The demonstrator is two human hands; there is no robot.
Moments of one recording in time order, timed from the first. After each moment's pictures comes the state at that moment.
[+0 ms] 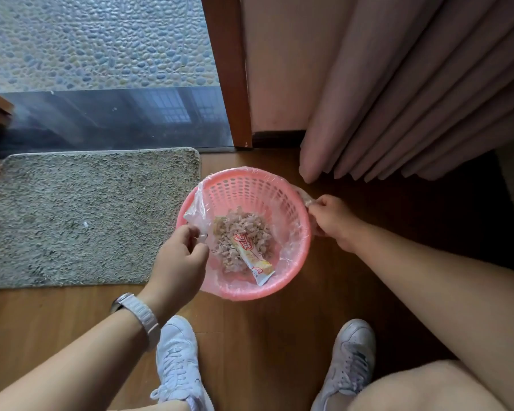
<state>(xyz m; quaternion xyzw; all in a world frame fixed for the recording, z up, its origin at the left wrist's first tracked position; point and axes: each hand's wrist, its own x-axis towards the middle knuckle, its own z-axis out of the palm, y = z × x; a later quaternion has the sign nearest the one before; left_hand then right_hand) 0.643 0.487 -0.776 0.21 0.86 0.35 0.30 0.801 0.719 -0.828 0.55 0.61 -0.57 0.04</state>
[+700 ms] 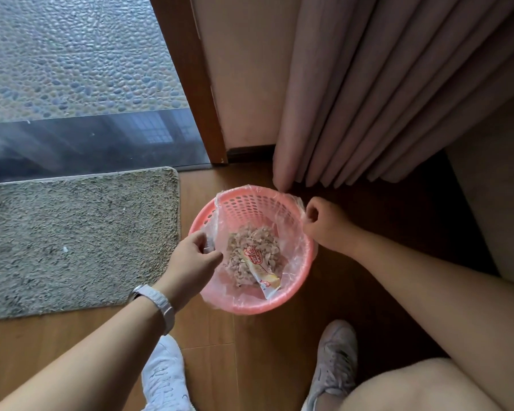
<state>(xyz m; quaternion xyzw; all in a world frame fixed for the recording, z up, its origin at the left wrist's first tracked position) 0.668 0.530 -0.778 0.18 0.83 0.34 0.42 0.851 0.735 -0.797 0.46 0.79 -0.41 0.01</state>
